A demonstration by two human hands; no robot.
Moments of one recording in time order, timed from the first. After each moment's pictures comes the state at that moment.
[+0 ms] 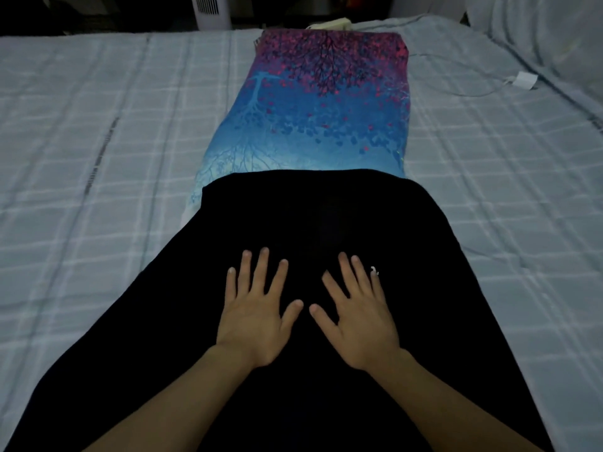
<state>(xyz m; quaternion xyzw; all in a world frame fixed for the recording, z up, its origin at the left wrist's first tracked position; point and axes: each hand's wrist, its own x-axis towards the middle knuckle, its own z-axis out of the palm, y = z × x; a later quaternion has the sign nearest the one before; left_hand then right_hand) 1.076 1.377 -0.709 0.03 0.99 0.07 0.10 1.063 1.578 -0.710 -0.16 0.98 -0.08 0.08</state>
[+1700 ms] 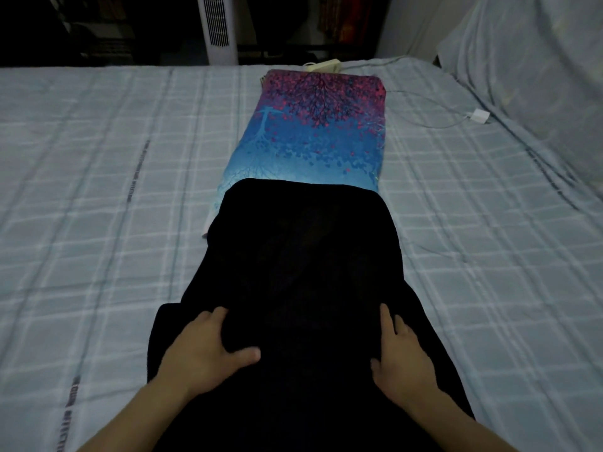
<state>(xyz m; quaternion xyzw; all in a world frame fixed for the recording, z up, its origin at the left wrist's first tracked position) 1.190 1.319 -0.584 -0.11 0.93 0.28 0.22 1.177 1.636 -0.616 0.04 0.97 -0.09 0.24</state>
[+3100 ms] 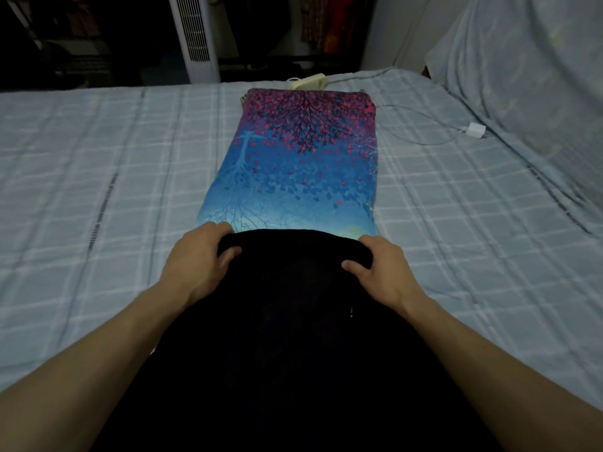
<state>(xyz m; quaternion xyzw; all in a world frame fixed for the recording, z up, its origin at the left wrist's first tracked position) 0.964 1.313 -0.559 0.04 0.97 0.23 -0.04 0.956 1.623 -0.576 -0.04 0.96 -0.29 0.01</state>
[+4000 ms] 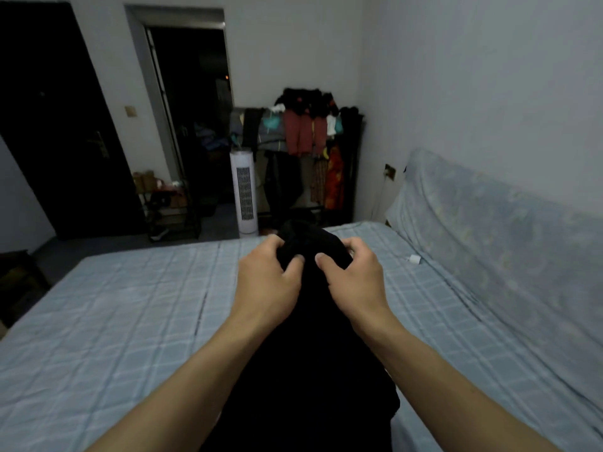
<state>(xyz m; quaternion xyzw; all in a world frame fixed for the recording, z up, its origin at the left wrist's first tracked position) 1.276 1.435 -0.080 -0.01 0.88 0.42 -0.23 1.249 1.567 -0.104 0.00 0.79 -0.60 -0.15</state>
